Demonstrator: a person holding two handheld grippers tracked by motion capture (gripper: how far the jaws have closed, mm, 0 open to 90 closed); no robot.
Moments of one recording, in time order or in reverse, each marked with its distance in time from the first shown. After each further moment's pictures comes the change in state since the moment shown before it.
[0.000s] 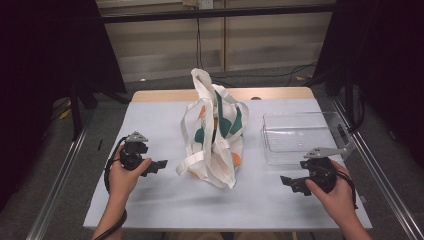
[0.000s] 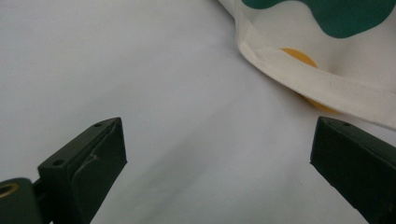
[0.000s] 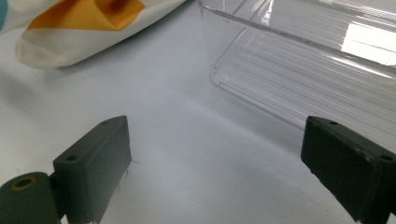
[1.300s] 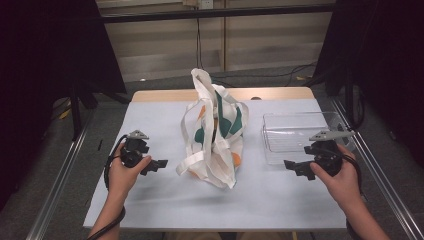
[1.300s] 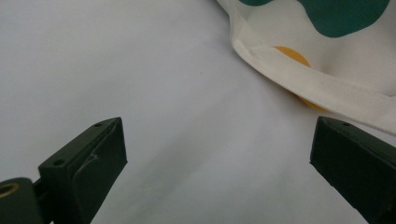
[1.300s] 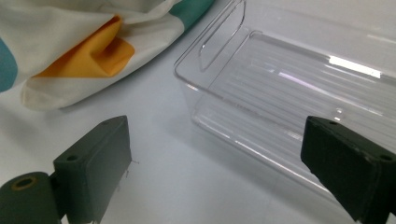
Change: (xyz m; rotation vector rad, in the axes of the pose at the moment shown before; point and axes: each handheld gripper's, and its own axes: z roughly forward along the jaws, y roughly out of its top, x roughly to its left) left arm 0.003 0.007 0.000 0.031 -0.030 -0.004; right arm -0.015 0.038 -0.016 -0.034 -0.020 0.010
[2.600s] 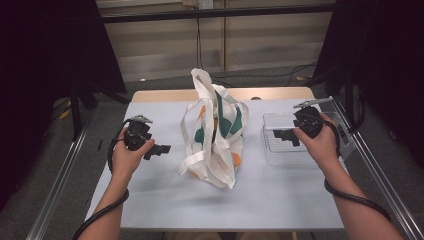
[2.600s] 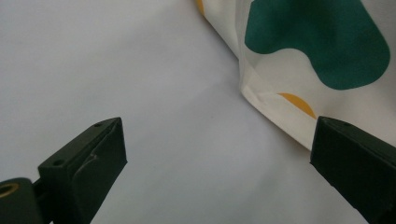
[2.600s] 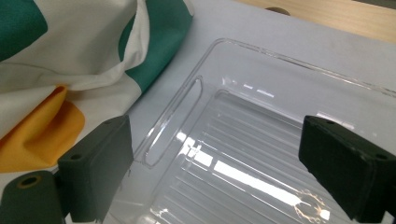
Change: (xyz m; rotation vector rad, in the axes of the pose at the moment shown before) left arm 0.008 0.045 0.000 0.003 -0.001 -0.013; right arm -0.029 0.072 0.051 0.023 -0.058 0.026
